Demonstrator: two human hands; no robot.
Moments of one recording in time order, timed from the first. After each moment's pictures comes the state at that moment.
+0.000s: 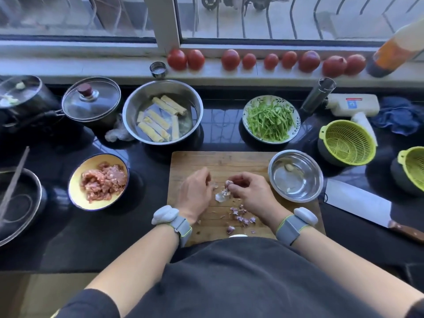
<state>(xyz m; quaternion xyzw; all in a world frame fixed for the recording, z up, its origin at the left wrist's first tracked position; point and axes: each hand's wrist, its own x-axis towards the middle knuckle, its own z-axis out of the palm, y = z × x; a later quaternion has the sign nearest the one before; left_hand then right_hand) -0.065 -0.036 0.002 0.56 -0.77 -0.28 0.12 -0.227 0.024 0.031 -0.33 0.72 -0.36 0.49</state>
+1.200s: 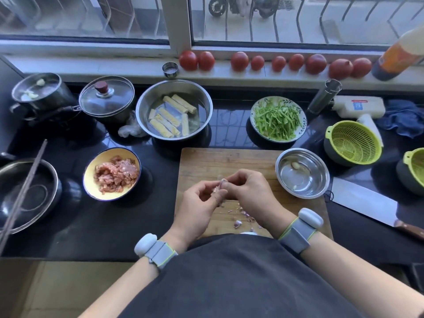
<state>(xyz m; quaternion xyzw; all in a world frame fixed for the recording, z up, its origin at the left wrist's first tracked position) -0.031 0.020 0.049 0.53 -0.50 -0.62 0.30 -0.185 0.033 0.068 -0.37 0.71 -0.37 0.48</state>
